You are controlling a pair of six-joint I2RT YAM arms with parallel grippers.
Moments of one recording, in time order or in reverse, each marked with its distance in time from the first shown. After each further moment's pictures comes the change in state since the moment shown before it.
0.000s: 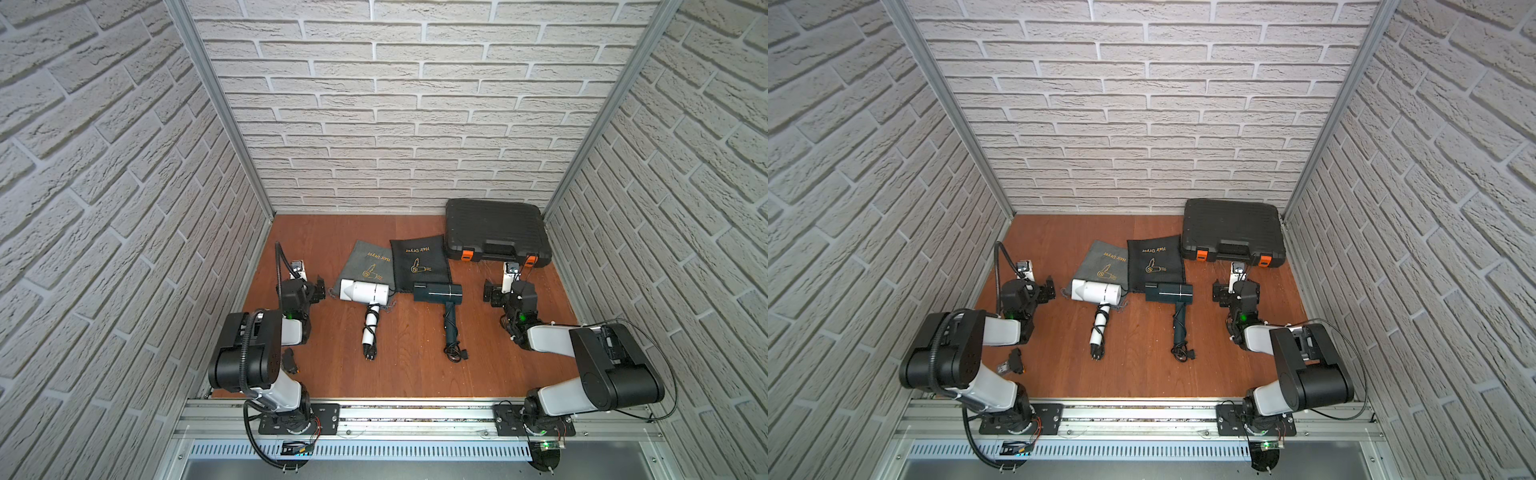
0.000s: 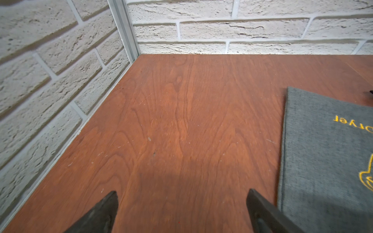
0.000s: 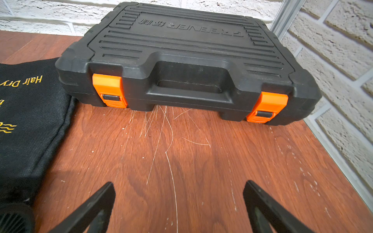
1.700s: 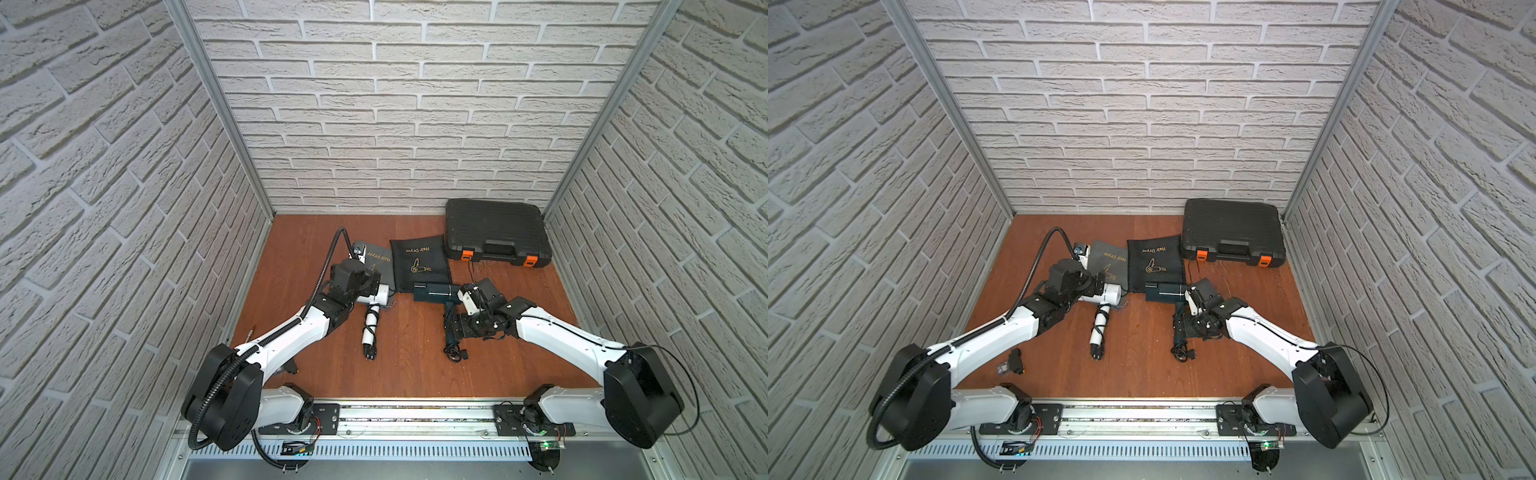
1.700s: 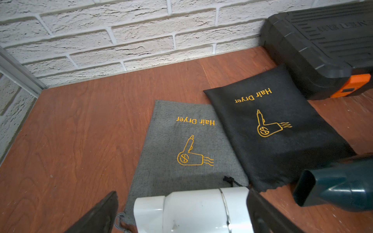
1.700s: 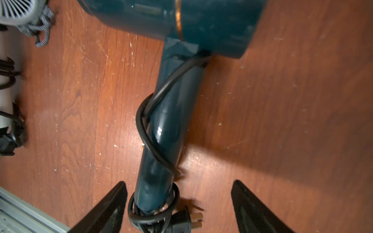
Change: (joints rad) left arm -0.620 -0.281 0.369 -0.812 -0.228 -0.137; right arm 0.416 -0.134 0.370 -1.270 -0.331 0.399
